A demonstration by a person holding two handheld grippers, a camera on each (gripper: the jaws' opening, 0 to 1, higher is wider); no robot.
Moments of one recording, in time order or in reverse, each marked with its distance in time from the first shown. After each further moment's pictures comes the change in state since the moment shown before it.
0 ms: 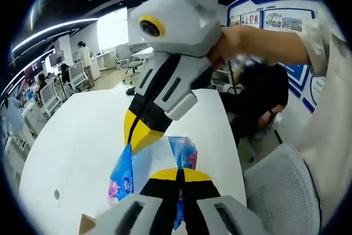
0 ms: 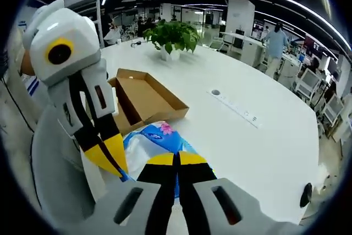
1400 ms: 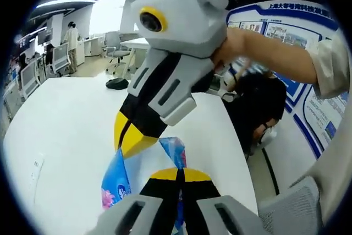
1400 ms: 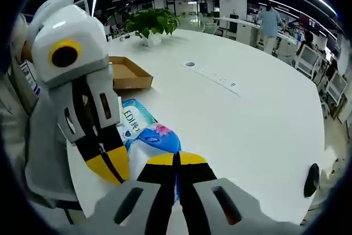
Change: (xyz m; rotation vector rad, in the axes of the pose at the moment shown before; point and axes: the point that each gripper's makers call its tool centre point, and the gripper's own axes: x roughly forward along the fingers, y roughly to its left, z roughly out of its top) left arm 0.138 0.032 0.034 -0.115 0.022 -0.189; right arm -0.008 -0.106 -0.092 0.095 0.064 0.040
